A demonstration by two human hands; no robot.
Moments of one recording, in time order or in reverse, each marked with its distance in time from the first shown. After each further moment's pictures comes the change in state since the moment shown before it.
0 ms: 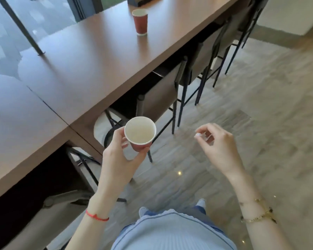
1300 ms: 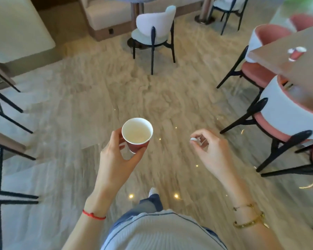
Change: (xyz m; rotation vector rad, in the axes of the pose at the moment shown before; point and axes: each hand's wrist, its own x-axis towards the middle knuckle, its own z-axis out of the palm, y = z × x) left_hand 0.092 0.482 0.697 -0.280 -0.955 0.682; right_hand -0.129 0.477 -0.468 -0.330 0.827 0.894
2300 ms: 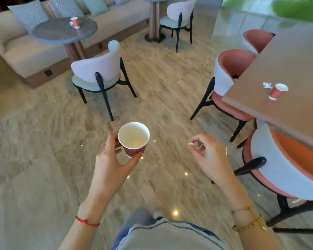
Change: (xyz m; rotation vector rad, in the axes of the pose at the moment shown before) left_hand 0.643 0.059 0.291 -0.063 -0.228 0.158; right_hand 0.582 0.245 -0.022 -0.130 0.159 0.205
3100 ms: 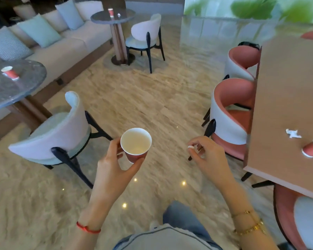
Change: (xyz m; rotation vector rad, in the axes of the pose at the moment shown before) left_hand 0.588 -0.024 0.177 -0.021 -0.238 0.149; right_hand 0.533 0.142 0.073 -0.001 0.156 0.186
